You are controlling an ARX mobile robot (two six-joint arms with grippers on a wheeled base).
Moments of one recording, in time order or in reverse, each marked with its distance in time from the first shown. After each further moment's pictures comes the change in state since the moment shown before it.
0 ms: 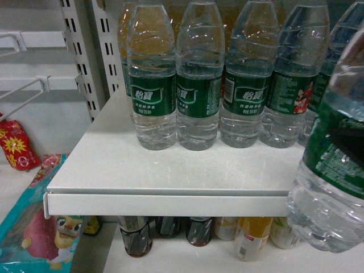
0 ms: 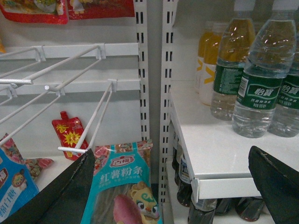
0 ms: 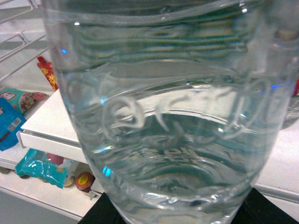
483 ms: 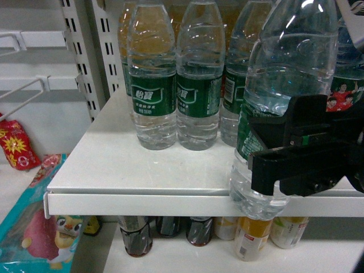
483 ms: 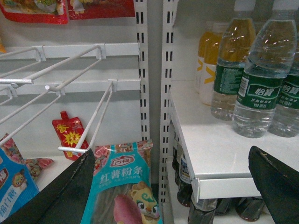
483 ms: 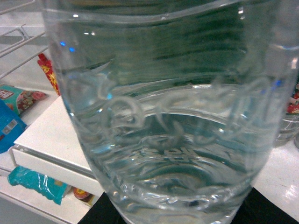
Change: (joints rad) left arm 0.000 0.000 0.000 0.000 0.000 0.000; right arm 0.114 0.338 0.141 0.198 0.091 -0.004
